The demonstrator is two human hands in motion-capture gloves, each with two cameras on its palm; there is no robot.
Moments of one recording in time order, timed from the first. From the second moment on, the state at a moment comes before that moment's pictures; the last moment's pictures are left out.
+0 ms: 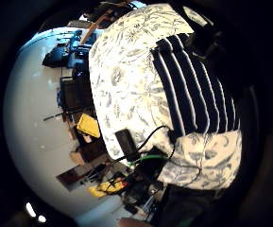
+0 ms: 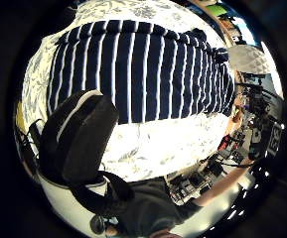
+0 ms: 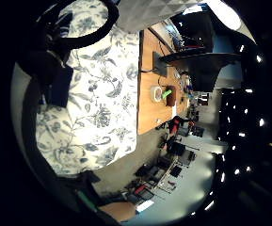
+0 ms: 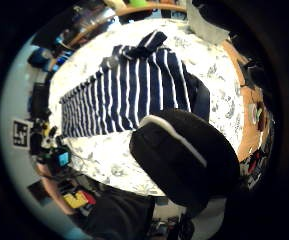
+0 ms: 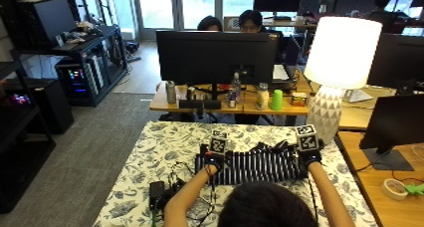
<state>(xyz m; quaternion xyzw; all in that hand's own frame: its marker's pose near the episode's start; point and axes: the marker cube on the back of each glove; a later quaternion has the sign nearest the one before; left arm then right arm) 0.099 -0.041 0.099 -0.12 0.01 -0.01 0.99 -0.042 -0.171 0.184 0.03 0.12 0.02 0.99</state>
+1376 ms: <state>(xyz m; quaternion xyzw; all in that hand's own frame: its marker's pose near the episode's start) 0.114 -0.071 0.193 -0.23 0.07 -0.02 0.97 -0.096 -0.152 0.263 -0.07 -0.14 0.11 0.98</state>
